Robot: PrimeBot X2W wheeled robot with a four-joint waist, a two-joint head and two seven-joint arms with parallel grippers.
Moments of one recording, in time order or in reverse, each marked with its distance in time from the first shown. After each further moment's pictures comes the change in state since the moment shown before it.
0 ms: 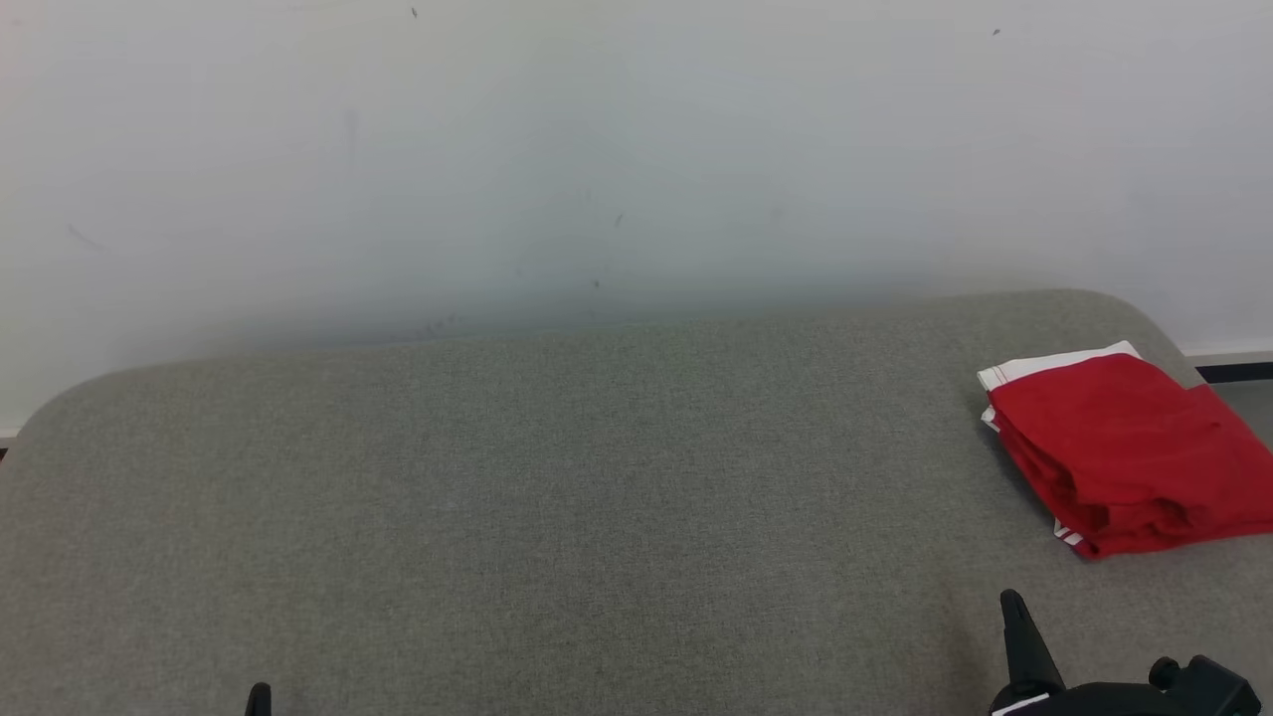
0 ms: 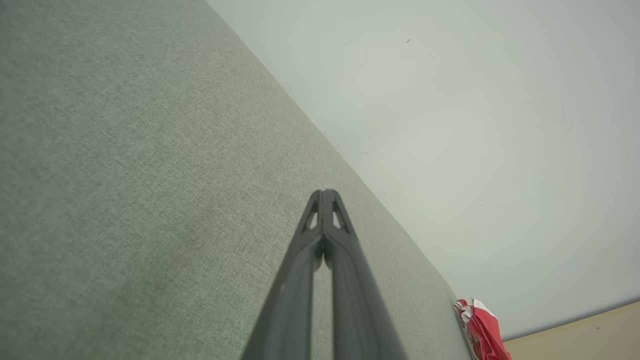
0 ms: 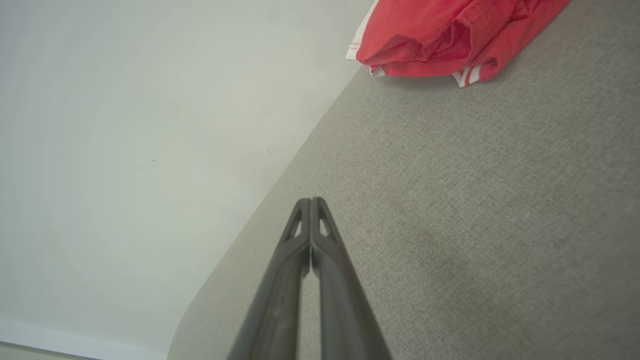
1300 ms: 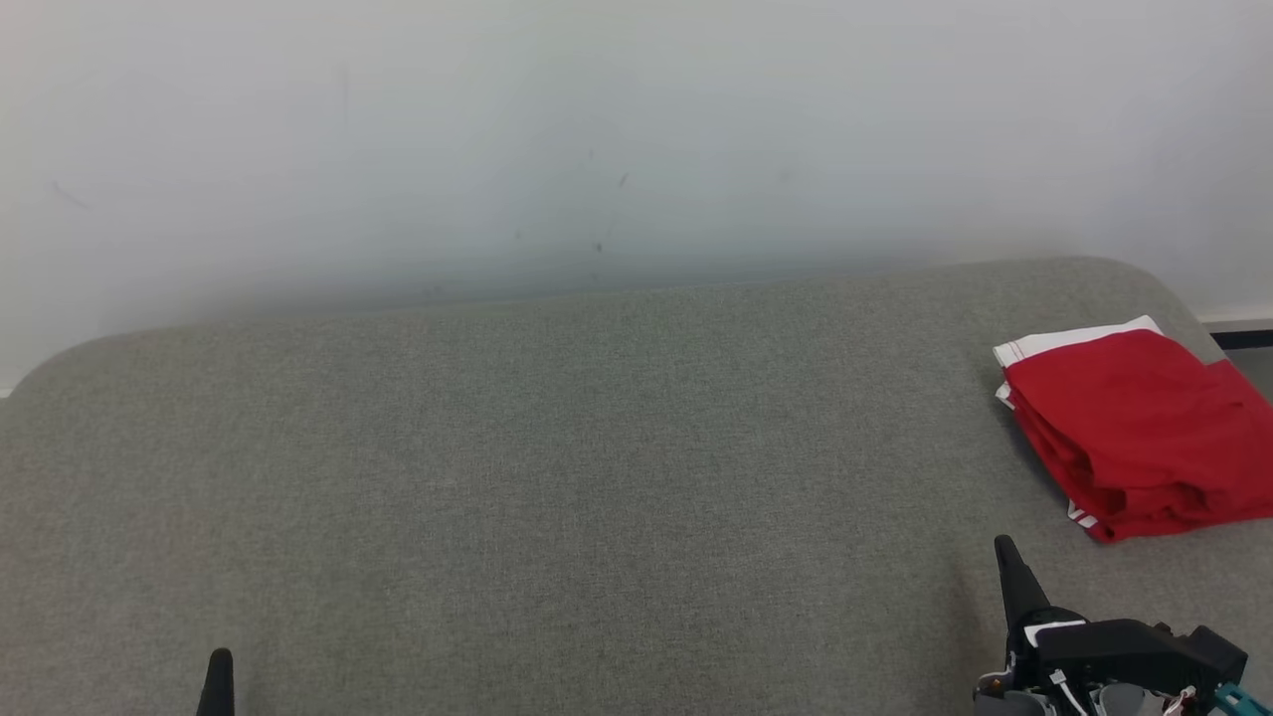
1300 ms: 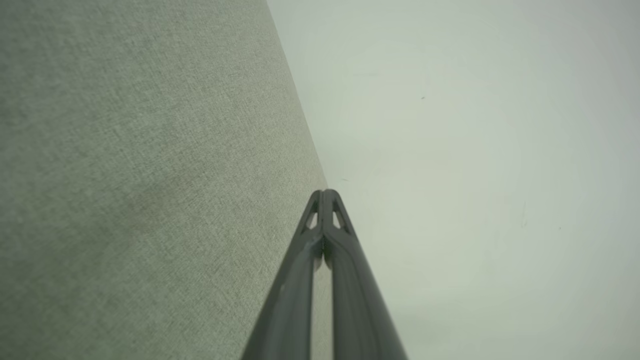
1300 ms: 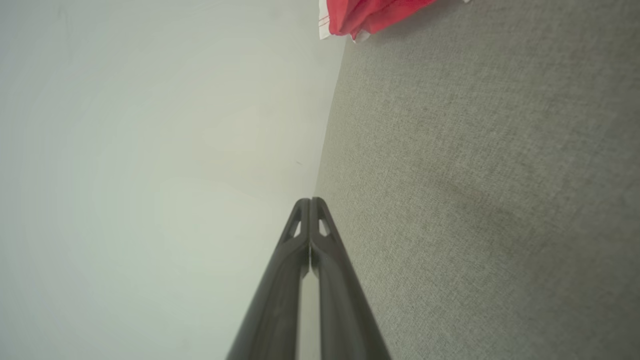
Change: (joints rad) left arm -0.109 0.002 0.078 0.085 -0.401 -0.039 0.106; right arm -0.143 0.038 -0.079 0.089 0.390 0.000 0.105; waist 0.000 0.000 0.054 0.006
